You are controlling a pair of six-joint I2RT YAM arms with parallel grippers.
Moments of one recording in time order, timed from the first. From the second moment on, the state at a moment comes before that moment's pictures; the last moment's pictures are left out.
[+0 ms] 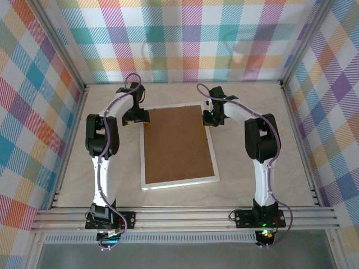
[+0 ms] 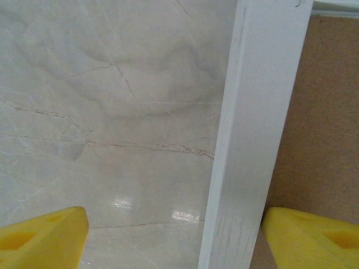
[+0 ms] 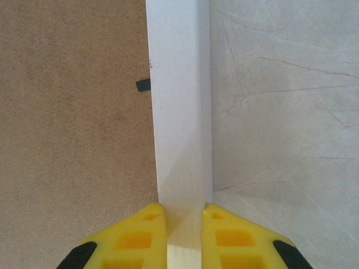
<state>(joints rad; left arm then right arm) -0.18 2.26 1.89 -1.05 -0.11 -0.36 0.35 2.16 1.67 -0.72 -0.20 0.31</state>
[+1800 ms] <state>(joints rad) -0.11 1.72 1.12 -0.71 0.15 -0.50 0.35 2.15 1.63 -0.69 -0.20 0.36</state>
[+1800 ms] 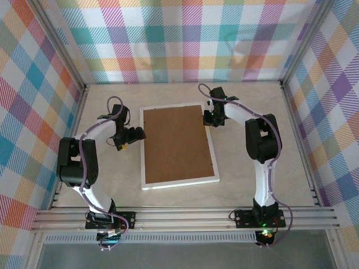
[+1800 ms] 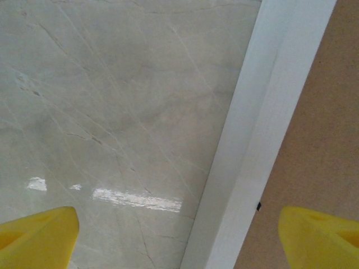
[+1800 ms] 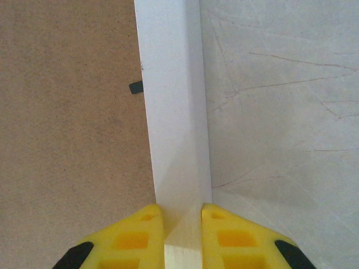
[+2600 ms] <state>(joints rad) -0.16 1.74 1.10 -0.71 0.09 -0.50 0.35 2.15 1.63 -0.69 -0.21 0.36</state>
